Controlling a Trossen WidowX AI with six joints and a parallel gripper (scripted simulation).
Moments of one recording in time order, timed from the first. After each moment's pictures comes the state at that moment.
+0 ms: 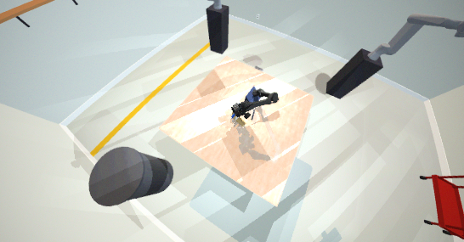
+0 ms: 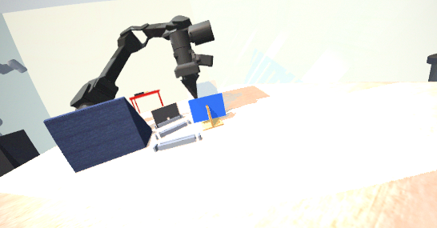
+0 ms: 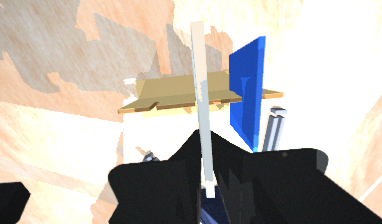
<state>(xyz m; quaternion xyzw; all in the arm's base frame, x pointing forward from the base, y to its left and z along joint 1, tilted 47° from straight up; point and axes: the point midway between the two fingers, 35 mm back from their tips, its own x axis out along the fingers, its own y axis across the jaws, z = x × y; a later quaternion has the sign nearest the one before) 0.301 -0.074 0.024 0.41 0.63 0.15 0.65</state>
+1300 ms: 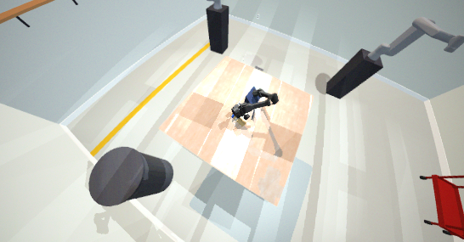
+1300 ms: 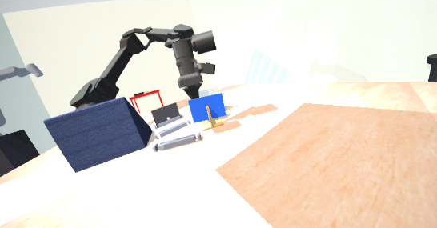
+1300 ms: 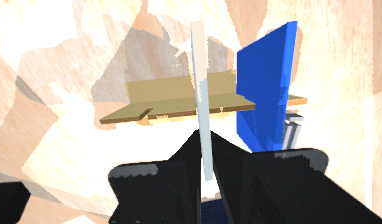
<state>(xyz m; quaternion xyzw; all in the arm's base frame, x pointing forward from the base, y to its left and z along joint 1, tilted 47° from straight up) 0.306 -0.055 0.006 0.41 0.63 0.15 0.65</state>
